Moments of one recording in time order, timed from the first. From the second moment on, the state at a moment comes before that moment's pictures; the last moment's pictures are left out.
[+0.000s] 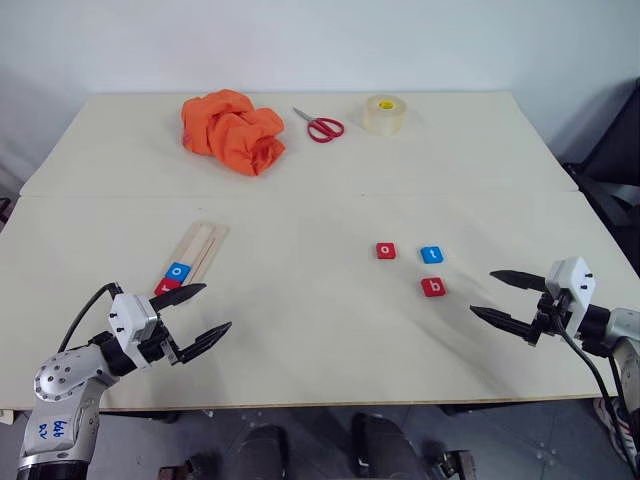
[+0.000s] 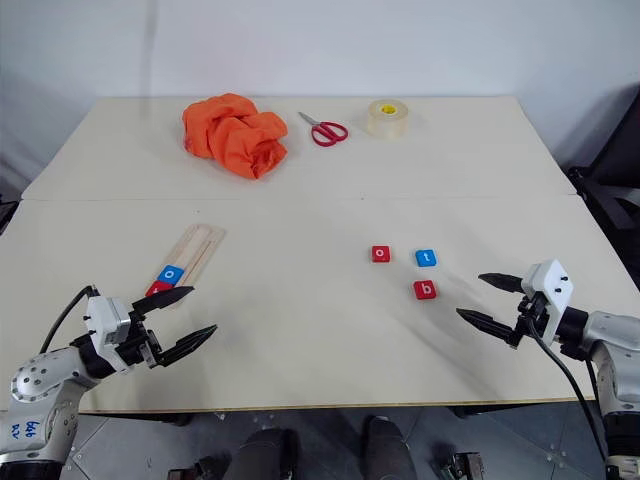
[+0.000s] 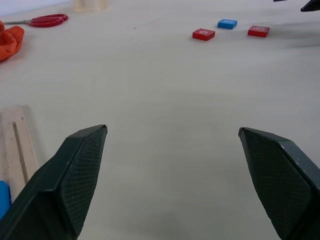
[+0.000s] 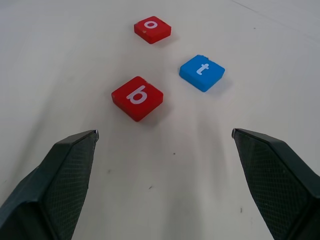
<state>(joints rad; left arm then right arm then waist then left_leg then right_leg) 0.09 0.60 0.29 -0.03 -0.47 -0.10 -0.99 -0.17 -0.81 -0.28 0.30 0.39 0.04 1.22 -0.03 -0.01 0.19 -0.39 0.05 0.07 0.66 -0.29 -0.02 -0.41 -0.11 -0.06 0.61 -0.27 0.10</state>
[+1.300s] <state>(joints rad) 0.31 0.64 0.59 -0.37 -0.55 0.50 -0.52 -0.61 -0.68 -0.07 0.52 0.34 0.04 1.33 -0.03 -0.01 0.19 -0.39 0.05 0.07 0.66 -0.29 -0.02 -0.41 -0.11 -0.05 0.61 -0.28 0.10</state>
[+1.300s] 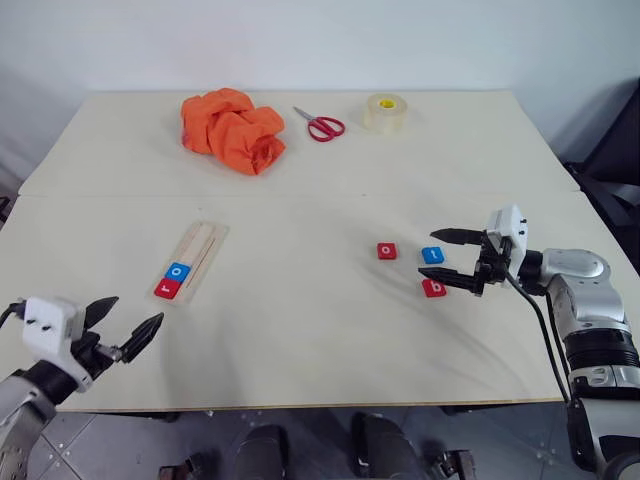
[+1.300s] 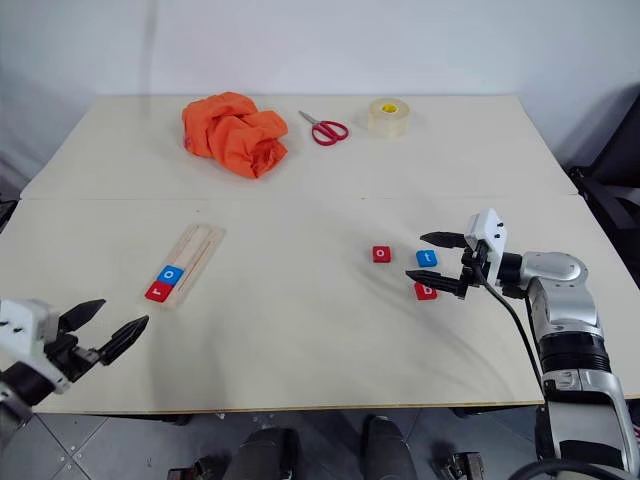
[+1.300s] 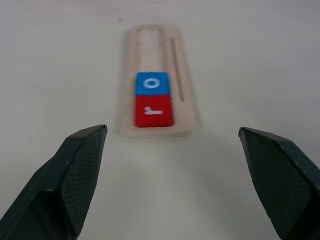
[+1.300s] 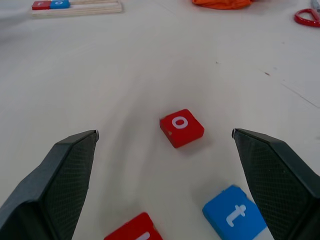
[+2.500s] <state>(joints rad) -0.05 0.64 0.38 -0.09 -0.43 0.60 -0.46 -0.59 -0.69 -0.08 0.51 0.34 0.07 1.33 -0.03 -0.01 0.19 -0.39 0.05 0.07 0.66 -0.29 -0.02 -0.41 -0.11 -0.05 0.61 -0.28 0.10</state>
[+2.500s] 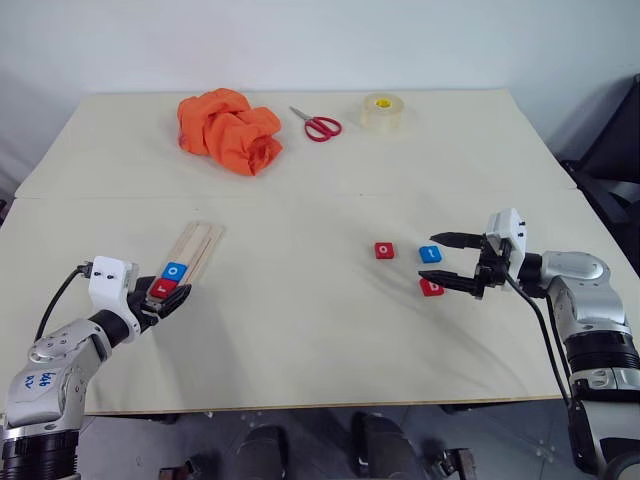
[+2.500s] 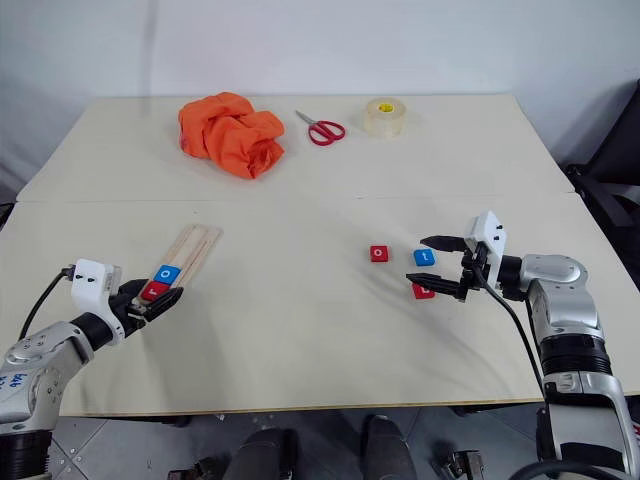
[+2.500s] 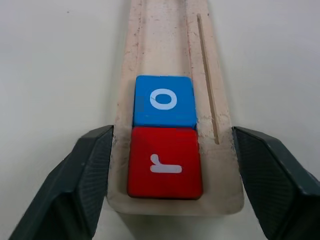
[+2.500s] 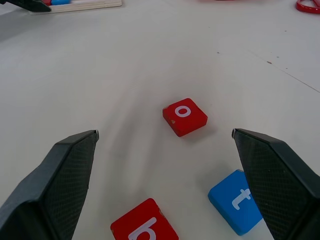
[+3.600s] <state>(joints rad) -0.46 0.68 -0.23 0.03 -0.21 0.21 -1.15 -0.20 -0.77 -0.24 0.18 0.41 0.12 1.25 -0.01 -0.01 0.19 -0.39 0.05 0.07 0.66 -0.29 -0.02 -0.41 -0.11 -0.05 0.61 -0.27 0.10</state>
